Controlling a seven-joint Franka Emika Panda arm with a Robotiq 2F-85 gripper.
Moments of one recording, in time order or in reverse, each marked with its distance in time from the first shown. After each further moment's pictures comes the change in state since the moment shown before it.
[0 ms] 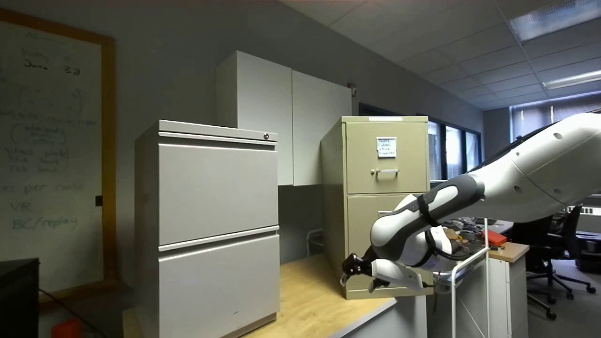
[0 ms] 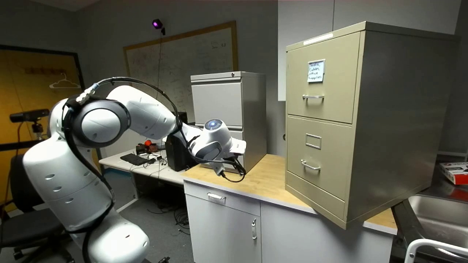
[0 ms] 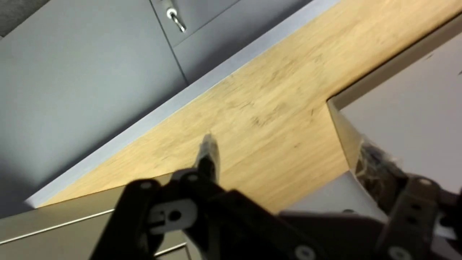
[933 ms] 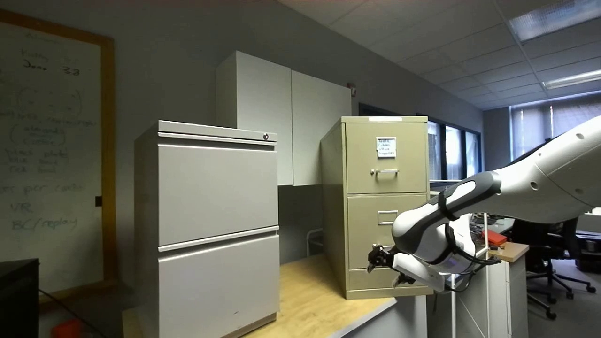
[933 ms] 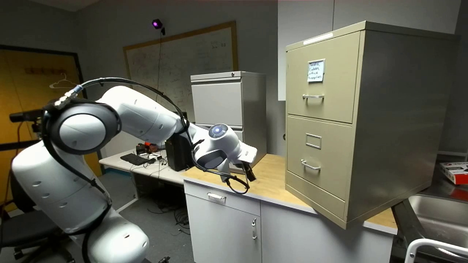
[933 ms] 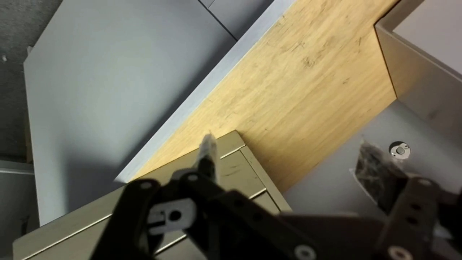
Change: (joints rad) arm -0.010 -0.058 -0.127 -0.065 0.119 0.092 -0.021
